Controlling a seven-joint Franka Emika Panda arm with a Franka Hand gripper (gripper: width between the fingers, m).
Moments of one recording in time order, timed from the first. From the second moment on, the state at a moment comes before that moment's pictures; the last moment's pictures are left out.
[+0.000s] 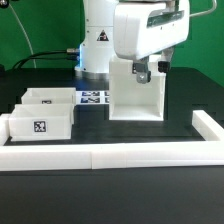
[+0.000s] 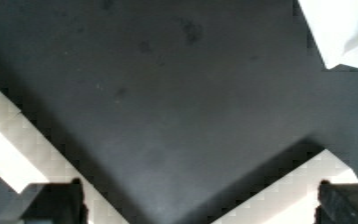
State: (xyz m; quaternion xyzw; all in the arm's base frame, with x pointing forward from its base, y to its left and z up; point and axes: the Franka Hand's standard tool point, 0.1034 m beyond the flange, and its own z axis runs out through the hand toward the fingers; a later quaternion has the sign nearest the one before) arm 0.559 0.055 0.110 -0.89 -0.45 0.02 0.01
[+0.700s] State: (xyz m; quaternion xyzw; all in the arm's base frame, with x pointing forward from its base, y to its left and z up) arm 0.559 0.054 0.110 -0.89 -0.45 0.02 0.01
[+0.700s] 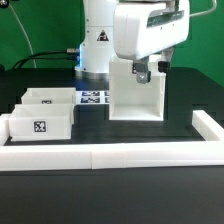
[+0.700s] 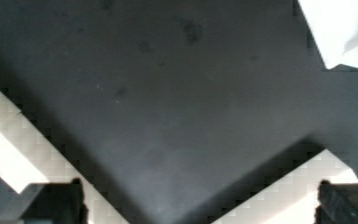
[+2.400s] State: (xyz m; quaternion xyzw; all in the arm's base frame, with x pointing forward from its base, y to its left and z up) arm 0.427 0.091 0.123 -1.00 0.00 0.00 -0.02
